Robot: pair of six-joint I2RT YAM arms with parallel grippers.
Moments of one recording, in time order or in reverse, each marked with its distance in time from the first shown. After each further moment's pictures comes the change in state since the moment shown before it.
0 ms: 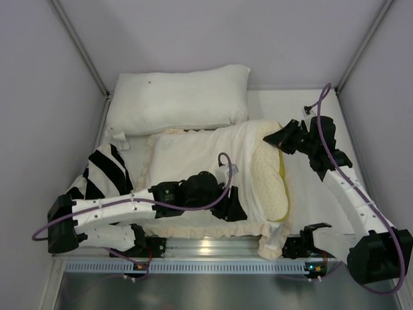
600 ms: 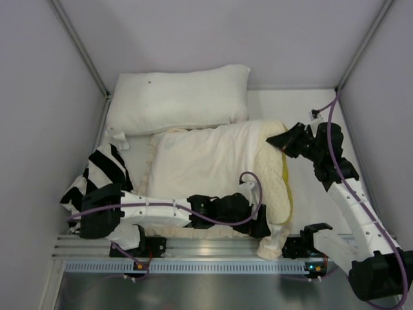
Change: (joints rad) left arm -0.187 0.302 0.033 0.189 -0.171 -0.163; right arm -0.007 -0.145 -0.045 -0.010 0.023 0.062
